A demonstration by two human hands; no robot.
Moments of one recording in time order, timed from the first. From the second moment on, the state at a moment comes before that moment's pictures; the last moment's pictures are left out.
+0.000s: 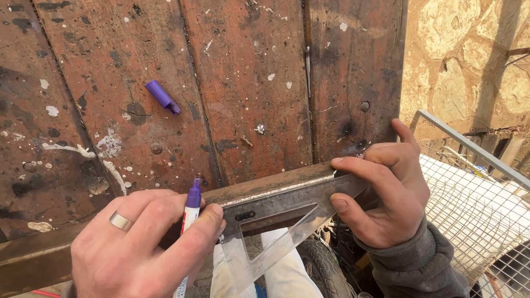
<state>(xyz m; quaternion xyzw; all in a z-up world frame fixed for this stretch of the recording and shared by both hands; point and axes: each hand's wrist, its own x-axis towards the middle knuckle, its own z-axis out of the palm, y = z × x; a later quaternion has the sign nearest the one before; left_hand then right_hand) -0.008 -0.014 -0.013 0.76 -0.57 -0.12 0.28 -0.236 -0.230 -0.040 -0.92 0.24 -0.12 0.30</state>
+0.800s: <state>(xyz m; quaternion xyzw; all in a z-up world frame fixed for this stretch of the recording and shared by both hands) 0.001 -0.004 -0.004 0.74 -0.60 -0.11 0.29 -0.154 -0.159 0.006 -0.97 0.11 -0.10 0.19</state>
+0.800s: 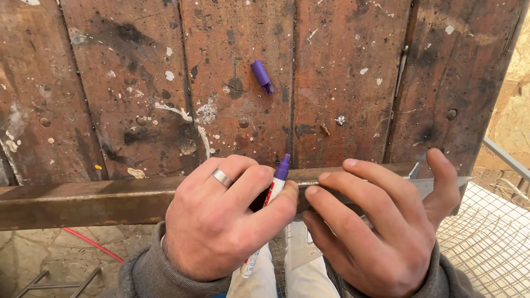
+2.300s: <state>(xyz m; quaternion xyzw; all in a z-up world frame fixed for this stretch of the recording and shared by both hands) 0.000 -0.003 -0.005 0.75 -0.58 -0.12 0.28 -0.151 -0.162 -0.006 -0.96 0.09 -0.12 0.25</state>
